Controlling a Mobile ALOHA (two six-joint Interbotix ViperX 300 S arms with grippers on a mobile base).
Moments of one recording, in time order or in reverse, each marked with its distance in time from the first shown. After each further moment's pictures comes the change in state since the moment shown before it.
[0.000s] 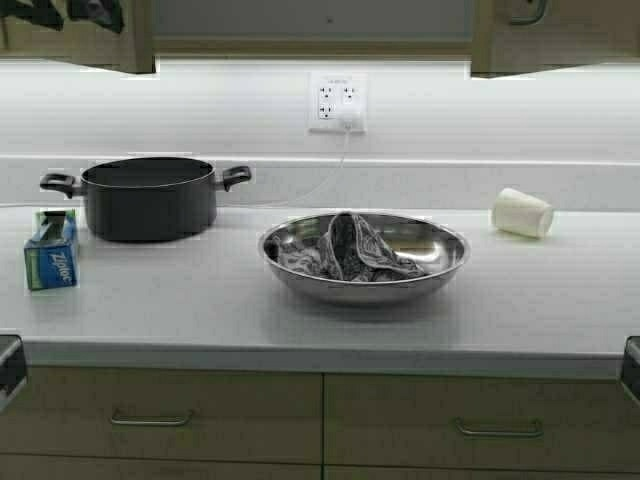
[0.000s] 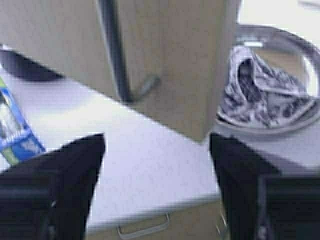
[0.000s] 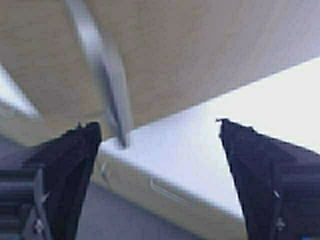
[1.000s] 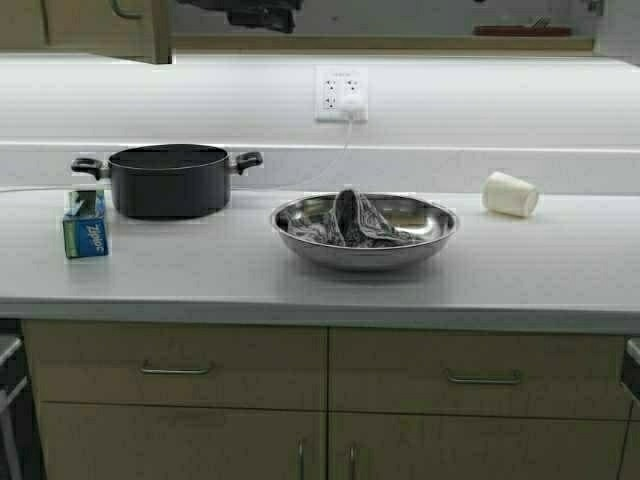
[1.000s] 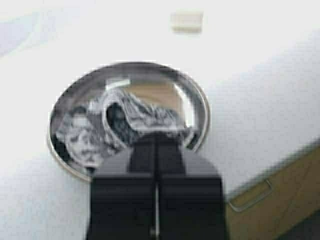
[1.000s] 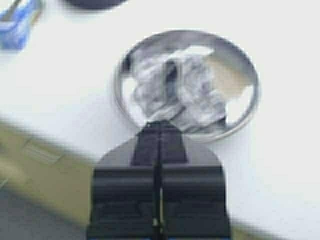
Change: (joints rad) left arm -0.282 0.775 -0.463 -0.008 -0.451 0.008; right arm 0.215 0.258 0.006 0.183 -0.577 -0.023
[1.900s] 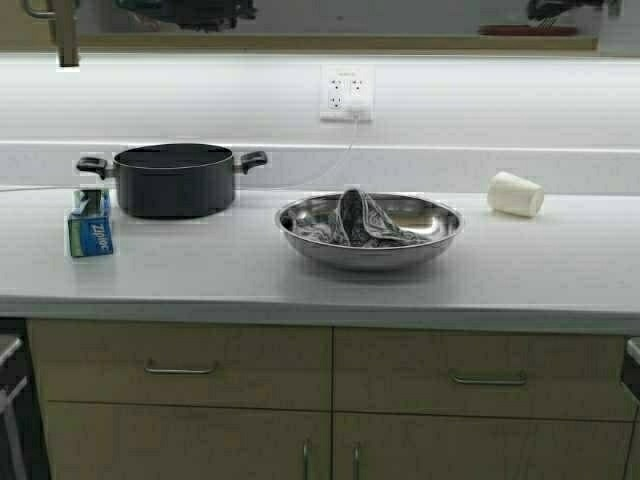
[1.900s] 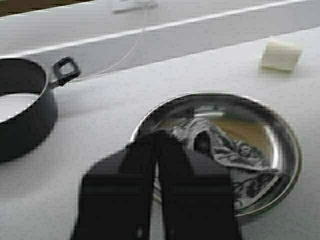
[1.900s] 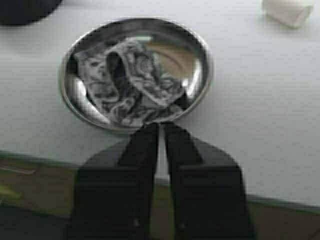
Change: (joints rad) left arm 0.130 0.017 0.063 0.006 -0.213 -0.028; right arm -0.117 -0.008 0.026 -0.005 0.084 0.130
